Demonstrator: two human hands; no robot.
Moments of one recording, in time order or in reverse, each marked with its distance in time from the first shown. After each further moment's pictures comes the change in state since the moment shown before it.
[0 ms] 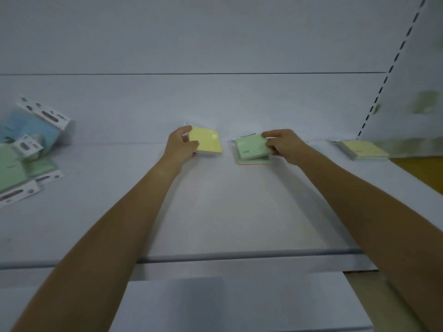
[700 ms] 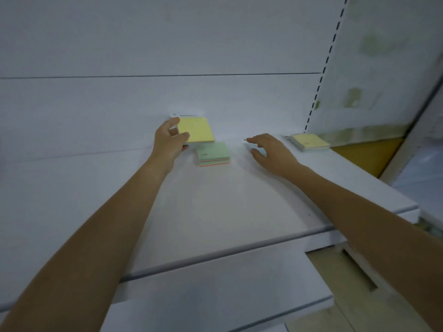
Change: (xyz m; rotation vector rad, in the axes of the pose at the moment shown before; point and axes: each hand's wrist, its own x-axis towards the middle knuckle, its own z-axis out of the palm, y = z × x) left_hand 0.000 0.021 0.064 -0.196 -0.132 0.032; right_hand -0.057 0.037 -0.058 -0.774 0.152 -0.460
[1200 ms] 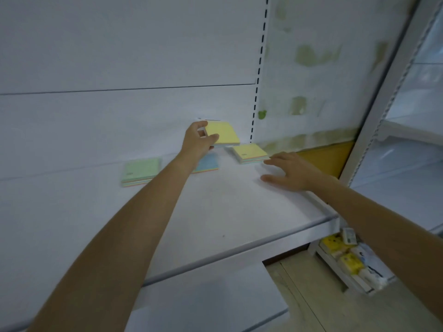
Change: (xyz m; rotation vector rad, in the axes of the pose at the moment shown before) left_hand -0.002 0.003 0.214 0.060 -0.222 0.043; right_hand -0.062 0.159 -0.107 -0.325 -0.278 0.184
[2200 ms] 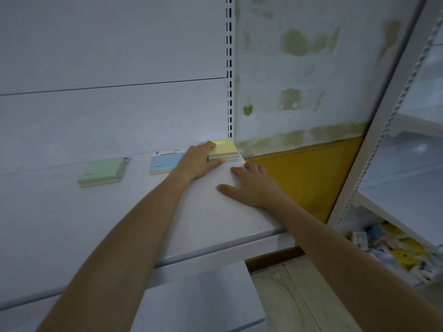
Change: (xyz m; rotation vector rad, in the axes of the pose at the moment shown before) left_hand 0.001 -0.040 0.080 1.048 -0.178 0.189; right_hand 0.001 0.009 0.031 0.232 -0.063 0.023
